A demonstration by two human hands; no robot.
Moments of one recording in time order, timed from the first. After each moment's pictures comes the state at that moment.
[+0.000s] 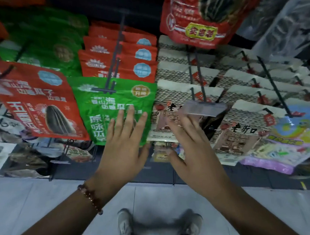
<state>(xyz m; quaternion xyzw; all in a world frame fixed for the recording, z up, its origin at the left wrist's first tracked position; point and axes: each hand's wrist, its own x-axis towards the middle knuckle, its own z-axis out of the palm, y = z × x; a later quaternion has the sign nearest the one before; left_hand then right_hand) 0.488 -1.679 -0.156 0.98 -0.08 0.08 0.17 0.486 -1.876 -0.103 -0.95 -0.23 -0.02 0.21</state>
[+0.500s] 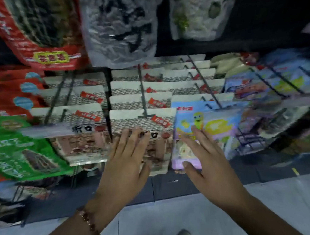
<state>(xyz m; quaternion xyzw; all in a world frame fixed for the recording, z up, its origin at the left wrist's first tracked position) 0.501 -1.942 -0.126 0.97 -0.19 0.05 0.11 0.472 -2.177 -0.104 -0.95 -0.11 -0.03 0.27</state>
